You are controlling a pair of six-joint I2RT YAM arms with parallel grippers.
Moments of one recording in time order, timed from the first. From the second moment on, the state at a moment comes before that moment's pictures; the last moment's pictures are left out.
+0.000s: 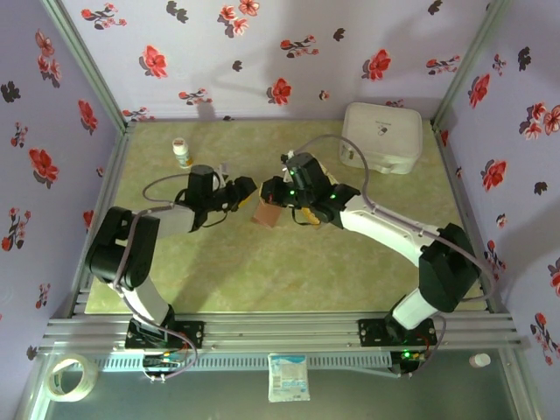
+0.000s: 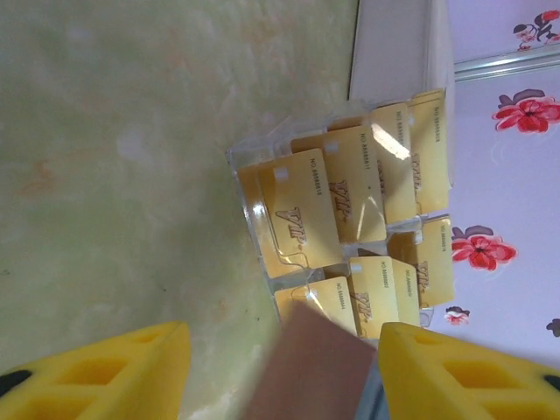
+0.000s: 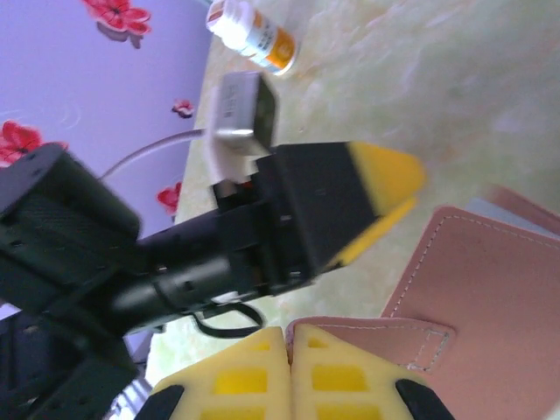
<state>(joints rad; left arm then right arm) -0.37 1.72 0.79 0.41 0.56 -1.01 0.80 1.57 1.18 -0.16 -0.22 0.88</state>
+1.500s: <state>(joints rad) -0.45 1.61 1.10 -0.68 0.23 -0.34 0.69 1.43 0.60 0.13 -0.31 0.85</state>
